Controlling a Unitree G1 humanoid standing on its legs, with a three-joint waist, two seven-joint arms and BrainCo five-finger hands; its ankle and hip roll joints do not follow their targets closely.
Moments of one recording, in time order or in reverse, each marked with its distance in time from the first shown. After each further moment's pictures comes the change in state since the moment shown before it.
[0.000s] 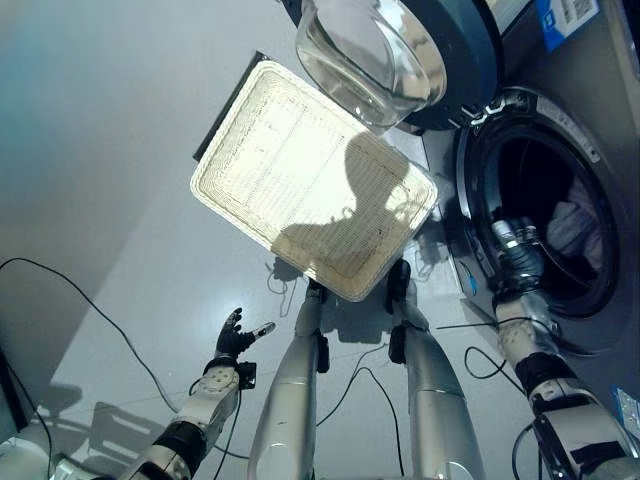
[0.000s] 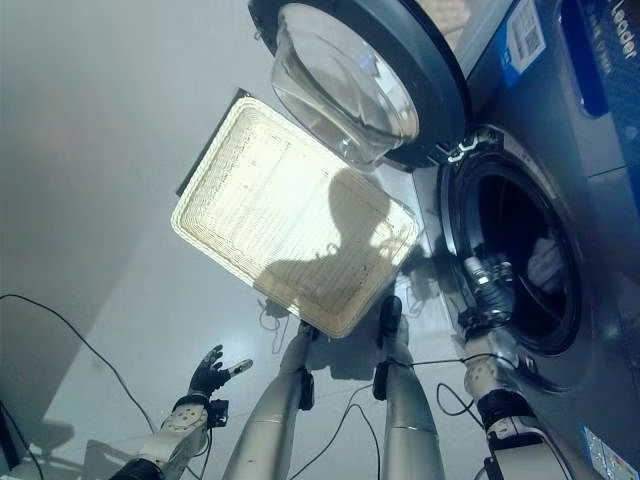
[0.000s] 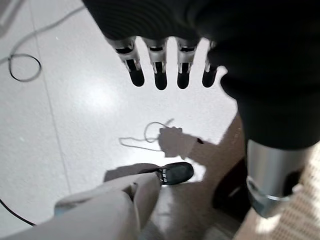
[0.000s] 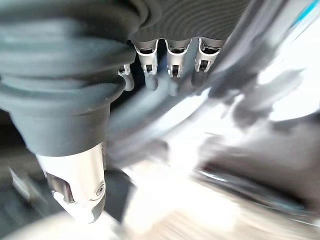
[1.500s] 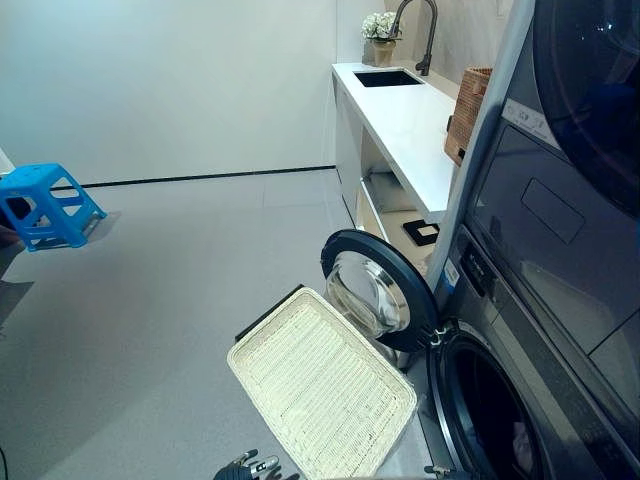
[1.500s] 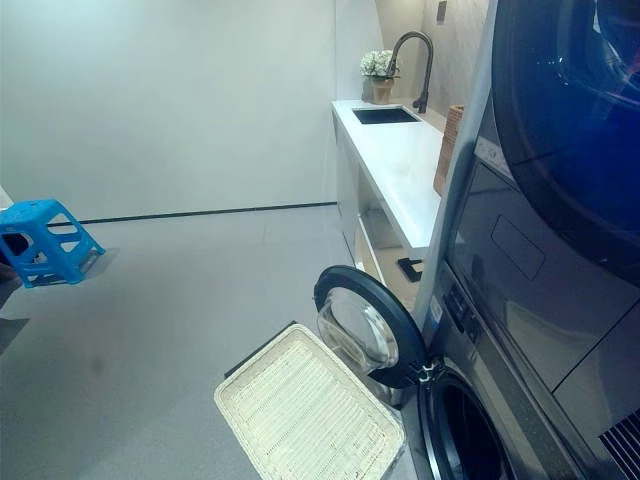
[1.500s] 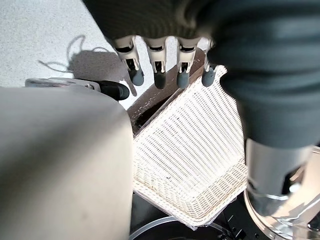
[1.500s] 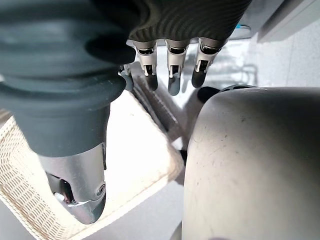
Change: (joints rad) left arm 0.251 -0.117 0.157 0.332 0.076 0.037 -0.550; right arm 0.392 0.168 0.124 0.281 -0.488 0.409 0.335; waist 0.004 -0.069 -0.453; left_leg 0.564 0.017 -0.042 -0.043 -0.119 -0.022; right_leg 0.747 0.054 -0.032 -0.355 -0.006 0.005
